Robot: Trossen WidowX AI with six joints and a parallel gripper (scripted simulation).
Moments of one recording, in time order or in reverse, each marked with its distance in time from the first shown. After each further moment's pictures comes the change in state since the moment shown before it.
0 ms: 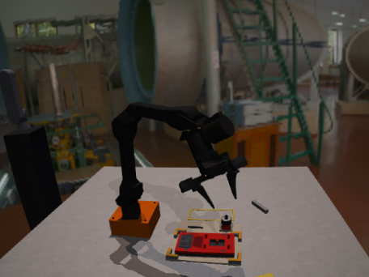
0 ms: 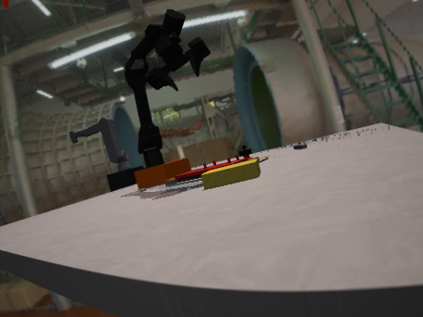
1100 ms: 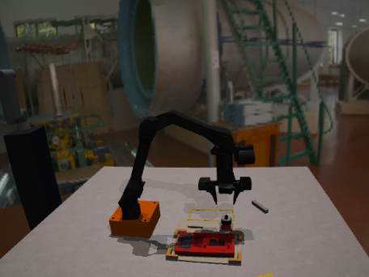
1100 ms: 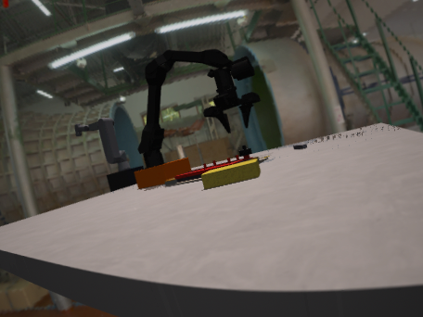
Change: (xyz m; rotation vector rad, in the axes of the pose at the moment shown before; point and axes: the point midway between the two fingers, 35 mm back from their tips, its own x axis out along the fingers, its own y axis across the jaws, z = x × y) arm 0.050 0.039 -0.251 0.263 0.388 -0.347
